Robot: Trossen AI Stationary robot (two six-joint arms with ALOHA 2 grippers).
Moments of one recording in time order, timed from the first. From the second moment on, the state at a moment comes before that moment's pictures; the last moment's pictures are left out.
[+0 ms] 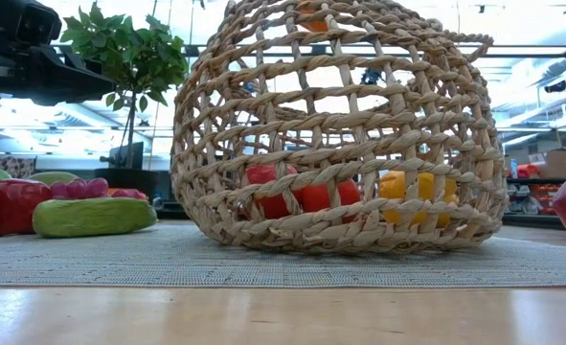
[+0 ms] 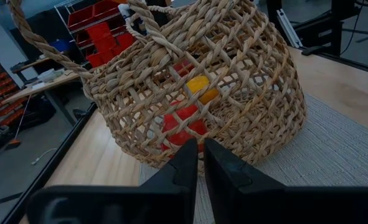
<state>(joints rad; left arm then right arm) -0.10 0.01 0.09 -0.19 -0.09 0.33 -0.06 1.72 2.01 -1.21 -0.10 -0.14</state>
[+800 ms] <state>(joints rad) -0.09 0.01 0.09 -0.19 -0.09 0.33 -0.04 1.72 1.91 -1.16 -0.10 -0.18</state>
